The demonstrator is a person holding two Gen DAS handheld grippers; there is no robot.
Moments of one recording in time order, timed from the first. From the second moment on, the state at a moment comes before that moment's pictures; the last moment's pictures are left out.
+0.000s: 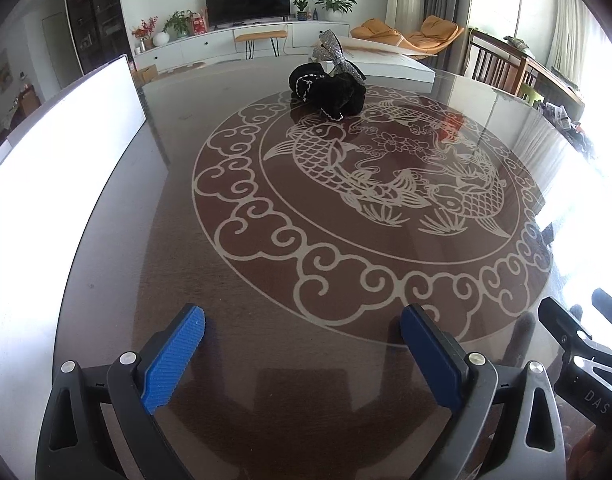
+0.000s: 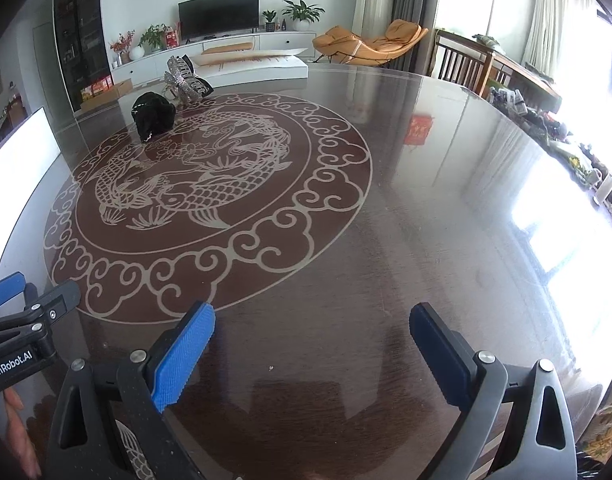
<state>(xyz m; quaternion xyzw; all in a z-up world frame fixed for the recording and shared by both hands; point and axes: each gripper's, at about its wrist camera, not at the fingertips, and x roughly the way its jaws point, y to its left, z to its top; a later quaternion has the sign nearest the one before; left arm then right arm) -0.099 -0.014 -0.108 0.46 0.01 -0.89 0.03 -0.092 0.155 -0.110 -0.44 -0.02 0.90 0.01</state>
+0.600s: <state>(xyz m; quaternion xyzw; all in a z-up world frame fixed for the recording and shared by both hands) -0.115 -0.013 -0.109 0.46 0.01 -0.89 0.03 -0.094 0.157 -0.115 -0.46 0.00 0.89 0.01</state>
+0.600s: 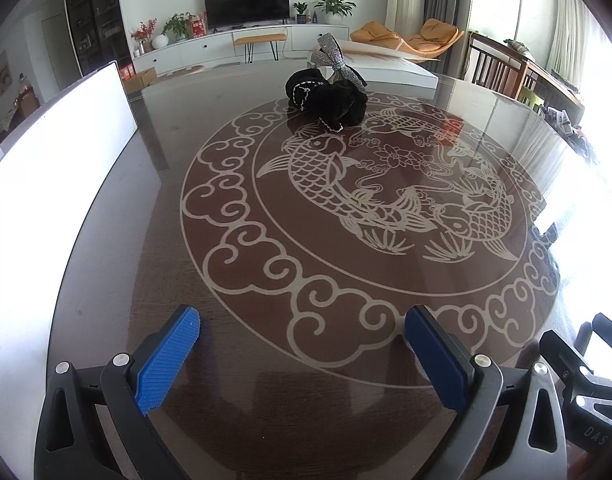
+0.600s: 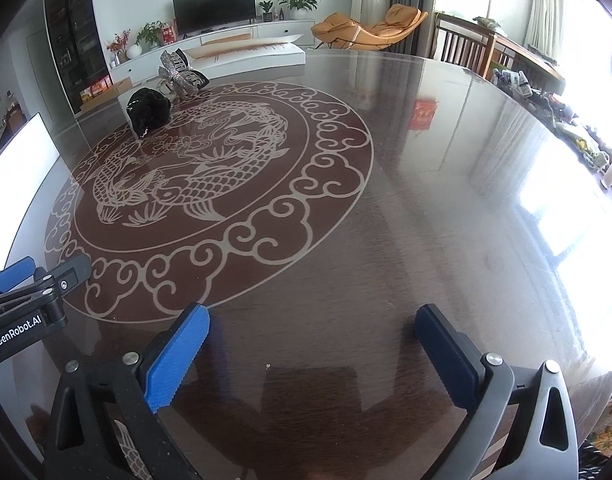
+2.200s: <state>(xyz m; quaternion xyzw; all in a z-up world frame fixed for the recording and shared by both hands) -0.114 -0.014 -0.109 0.46 0.01 -0.89 0.03 -0.094 0.158 -0.115 -0.46 0.00 0.89 0.01</state>
